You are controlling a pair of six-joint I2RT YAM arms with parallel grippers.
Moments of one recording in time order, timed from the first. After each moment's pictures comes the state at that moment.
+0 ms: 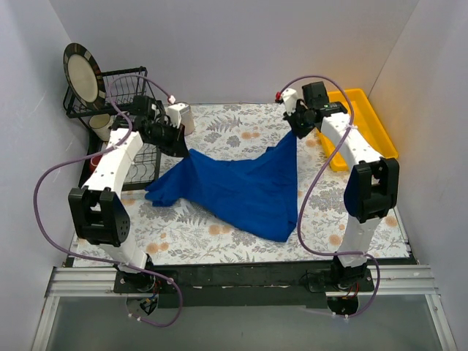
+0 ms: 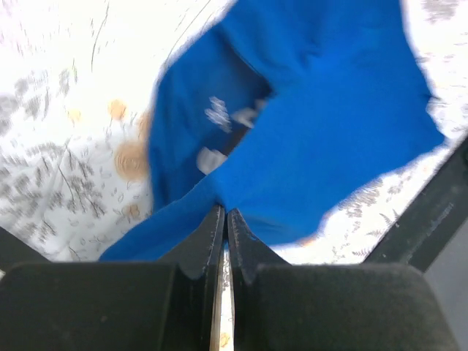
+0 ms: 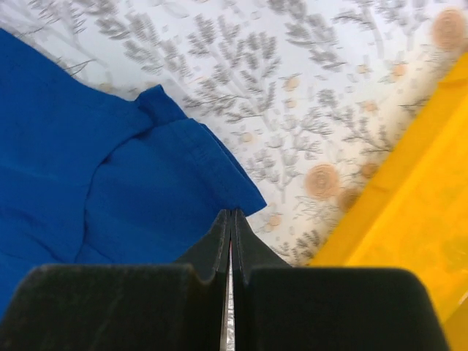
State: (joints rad) left arm -0.12 1.66 1.48 -0.88 0.62 0.27; right arm 0.27 1.88 1.68 -0.72 -0.21 -0.52
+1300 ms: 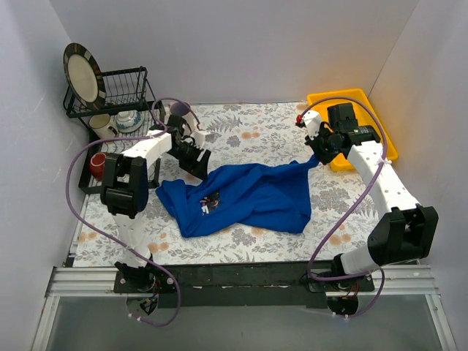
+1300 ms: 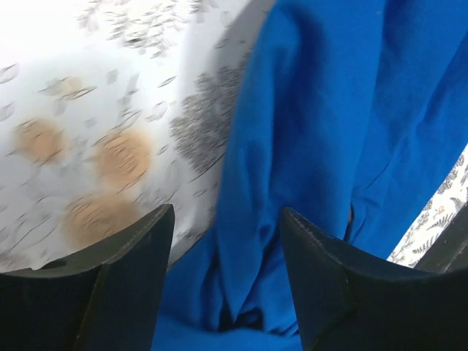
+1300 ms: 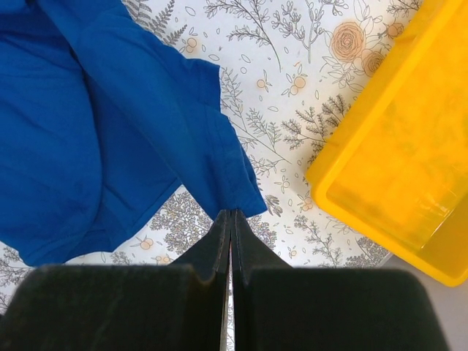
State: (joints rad) left arm -0.21 1.97 1.48 -0.81 0.59 0.40; right arm 0.19 1.46 1.36 -0.87 -0.17 -0.58
